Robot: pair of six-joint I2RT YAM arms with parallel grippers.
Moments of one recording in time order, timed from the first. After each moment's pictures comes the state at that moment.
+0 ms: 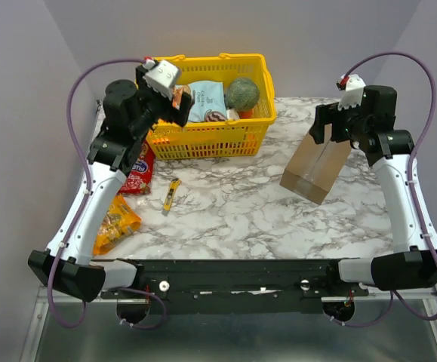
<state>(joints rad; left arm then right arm) -0.30 1.30 1.53 -0.23 0.21 0.20 0.05 1.32 1.51 -0.73 -0.20 -0.13</state>
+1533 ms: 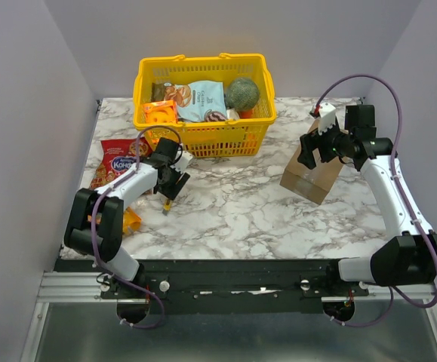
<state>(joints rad) -0.32 1.56 0.99 -0.57 -0.07 0.29 0.05 1.34 1.29 -0.72 -0.42 -0.42</state>
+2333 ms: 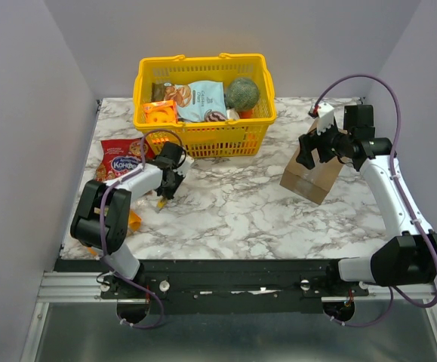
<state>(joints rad) -0.33 1.66 0.97 -0.53 -0.09 0.22 0.06 1.34 1.29 -0.72 -0.43 -0.42</state>
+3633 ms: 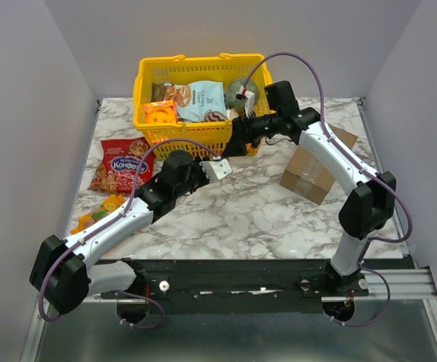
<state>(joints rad) -0.67 1.18 0.81 -0.06 0.03 0.63 0.48 1.81 1.73 -0.64 -0.82 -0.02</state>
